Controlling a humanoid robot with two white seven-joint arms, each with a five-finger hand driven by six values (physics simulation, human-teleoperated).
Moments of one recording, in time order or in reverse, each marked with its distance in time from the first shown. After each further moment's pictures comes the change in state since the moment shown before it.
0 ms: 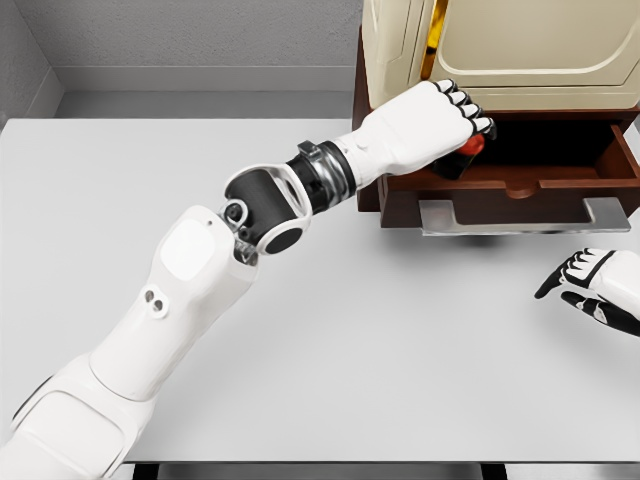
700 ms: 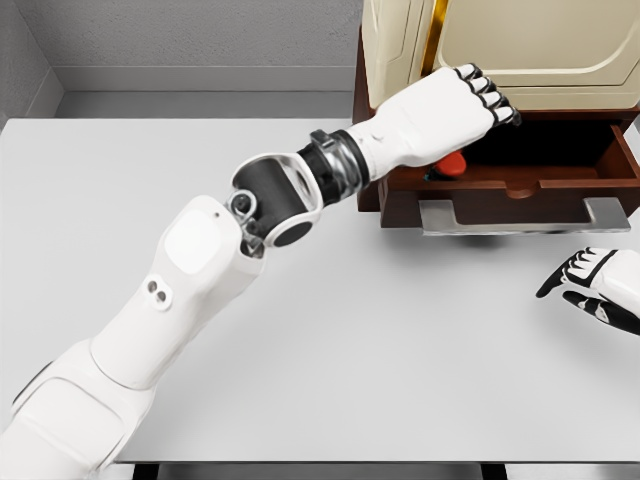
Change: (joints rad) left arm -0.061 0.000 -0.041 -0.024 -0.007 0.012 0.001; right arm 0.000 -0.008 0.000 0.005 -0.001 0.000 -0.002
